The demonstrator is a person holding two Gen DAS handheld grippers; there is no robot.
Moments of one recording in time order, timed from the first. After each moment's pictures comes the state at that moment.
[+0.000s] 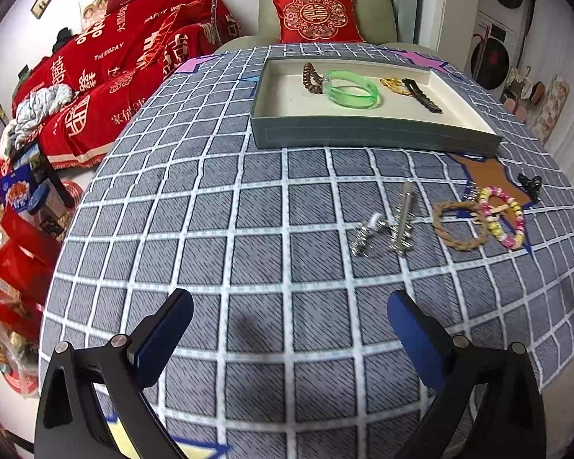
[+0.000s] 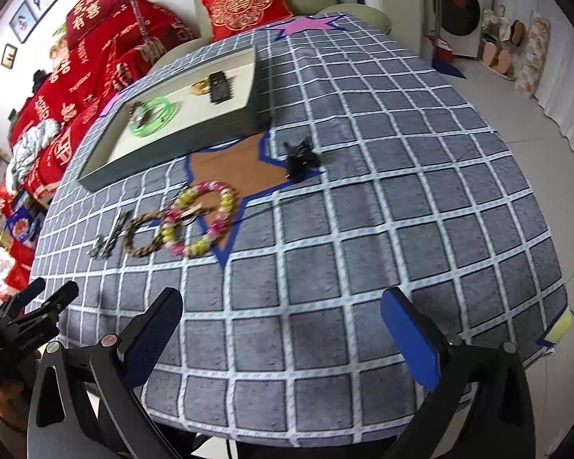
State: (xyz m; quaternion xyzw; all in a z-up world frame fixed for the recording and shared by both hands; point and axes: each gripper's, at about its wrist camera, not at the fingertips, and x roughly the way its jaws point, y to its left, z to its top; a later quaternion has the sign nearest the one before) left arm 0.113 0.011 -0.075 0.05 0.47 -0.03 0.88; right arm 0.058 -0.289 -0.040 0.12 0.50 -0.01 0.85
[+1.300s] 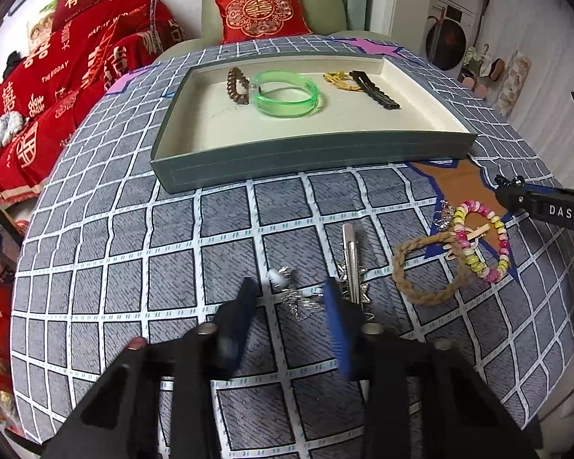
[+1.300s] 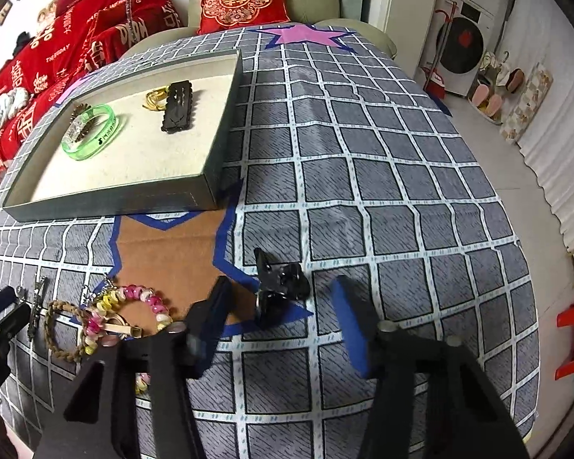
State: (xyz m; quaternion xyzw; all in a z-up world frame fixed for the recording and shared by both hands) left arm 0.159 -0.031 -0.084 0.07 0.47 -0.12 0.87; right arm 0.163 -0.283 -0.059 0.02 0.51 -0.06 0.86
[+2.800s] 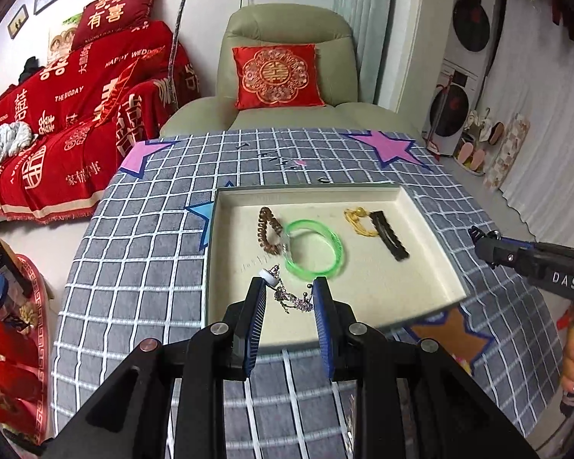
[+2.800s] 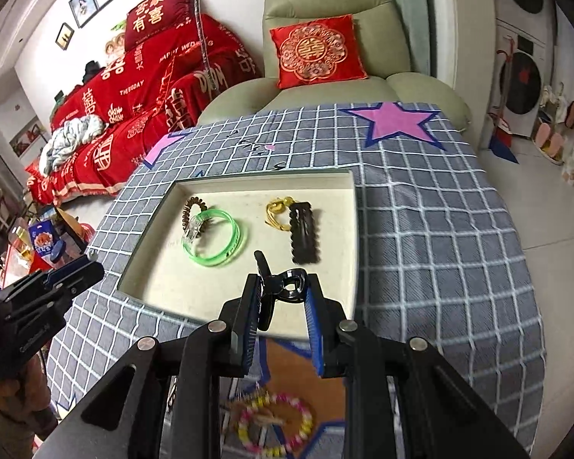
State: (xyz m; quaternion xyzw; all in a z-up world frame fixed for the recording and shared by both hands) left arm 0.247 -0.007 0.011 0.01 0.40 -0.12 0.91; right arm 0.227 -0.234 0.039 0.06 0.44 0.08 0.89
